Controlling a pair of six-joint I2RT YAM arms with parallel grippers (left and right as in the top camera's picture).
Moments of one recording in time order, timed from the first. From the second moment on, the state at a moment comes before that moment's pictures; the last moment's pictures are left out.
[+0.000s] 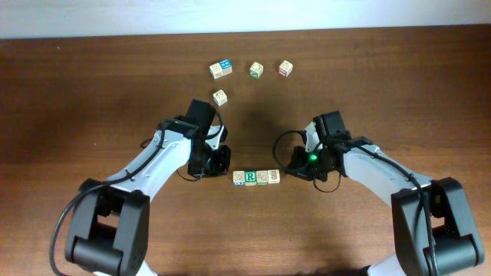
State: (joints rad) left arm -0.35 1.78 1.14 -0.80 0.37 -0.29; right arm 0.24 1.71 0.87 -0.44 -0.52 0.49
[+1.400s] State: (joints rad) left arm -0.45 1.83 1.12 -0.71 0.35 -0.31; right arm 0.17 1.71 0.87 -0.51 -0.58 0.35
